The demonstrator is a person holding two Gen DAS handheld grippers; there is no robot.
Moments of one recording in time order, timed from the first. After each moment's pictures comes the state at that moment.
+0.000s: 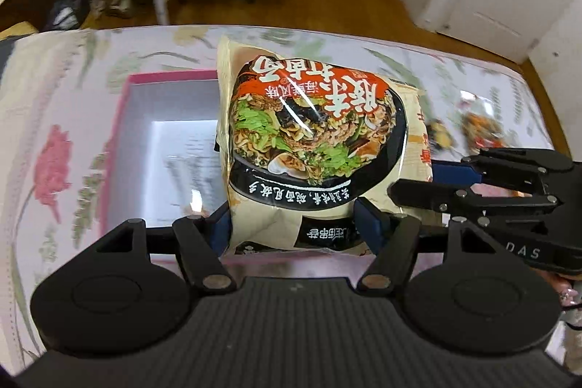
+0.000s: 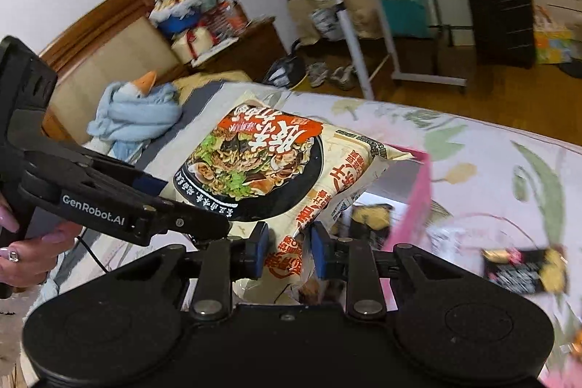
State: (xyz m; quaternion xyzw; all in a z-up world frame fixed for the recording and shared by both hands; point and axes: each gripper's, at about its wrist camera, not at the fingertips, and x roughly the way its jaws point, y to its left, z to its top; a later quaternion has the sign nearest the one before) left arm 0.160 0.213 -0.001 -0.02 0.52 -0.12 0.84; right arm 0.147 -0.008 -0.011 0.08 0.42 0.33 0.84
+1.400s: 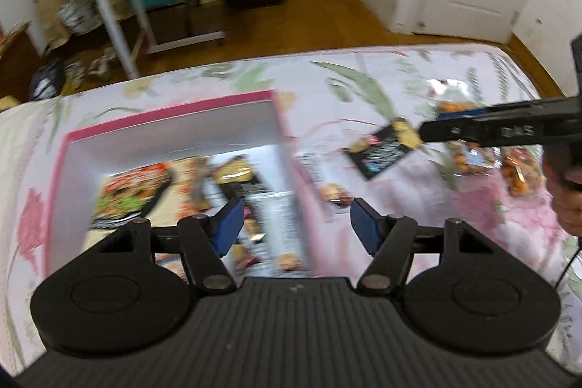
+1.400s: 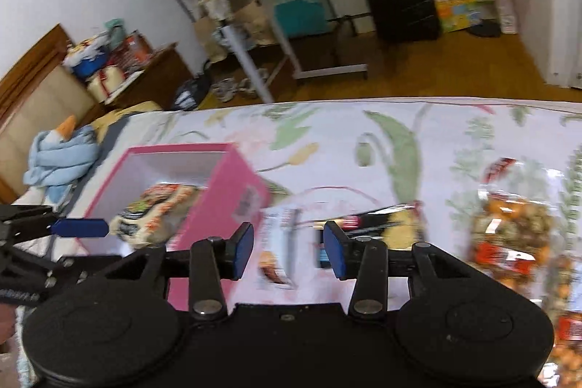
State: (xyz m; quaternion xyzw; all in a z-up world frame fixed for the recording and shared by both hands) left arm 0.138 0.082 -0.027 0.07 0.46 -0.17 0.87; right arm 0.148 -0.174 -0.040 0.13 0.43 0.19 0.87
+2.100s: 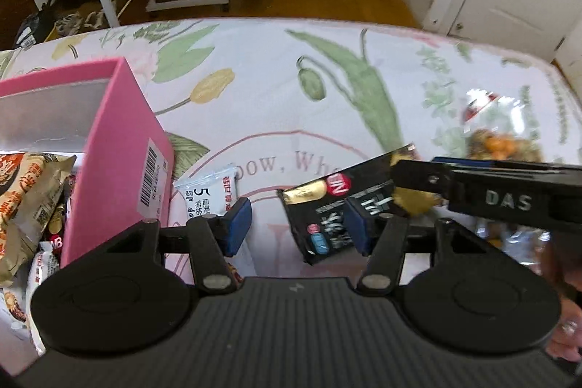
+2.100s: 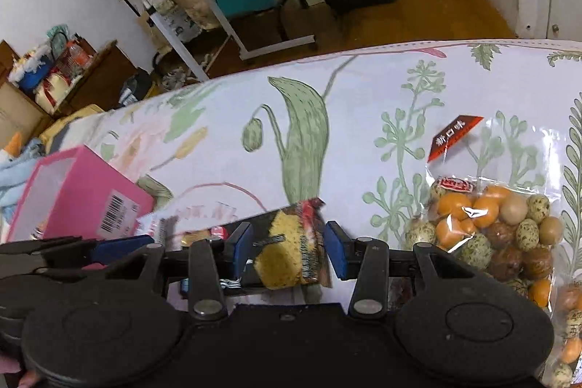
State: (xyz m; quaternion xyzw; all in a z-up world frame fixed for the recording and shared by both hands) left arm 0.238 -0.035 -0.160 0.01 0.49 -0.09 0.86; right arm 0.222 -0.223 -0.148 0.15 0.47 0.14 0.86
